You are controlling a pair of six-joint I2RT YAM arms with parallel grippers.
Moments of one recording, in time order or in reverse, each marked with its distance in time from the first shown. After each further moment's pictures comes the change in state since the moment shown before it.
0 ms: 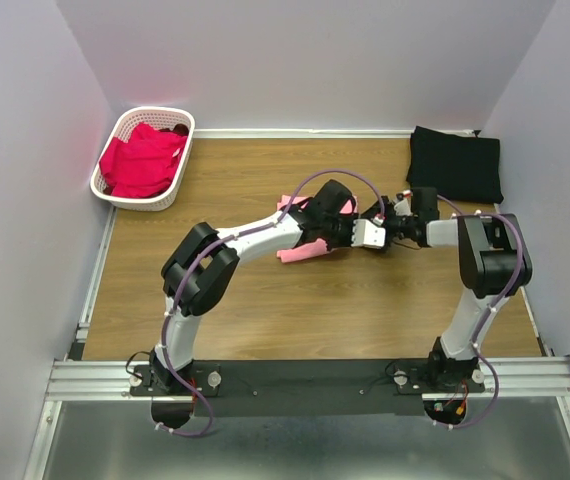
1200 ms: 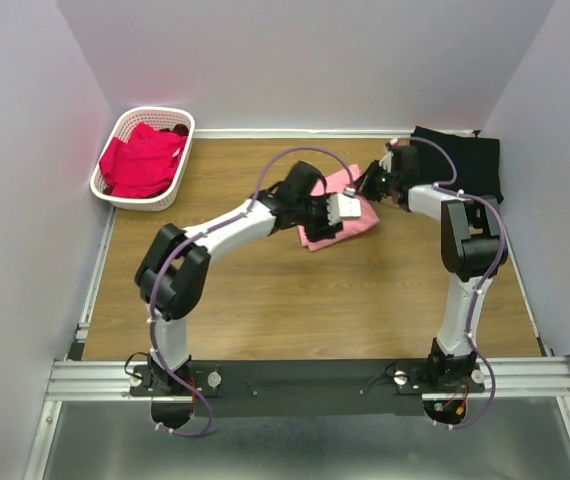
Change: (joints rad) left arm 0.106 -0.102 -0.037 -0.066 0.084 -0.150; right arm 0.109 0.195 0.378 0.016 0.381 -0.211
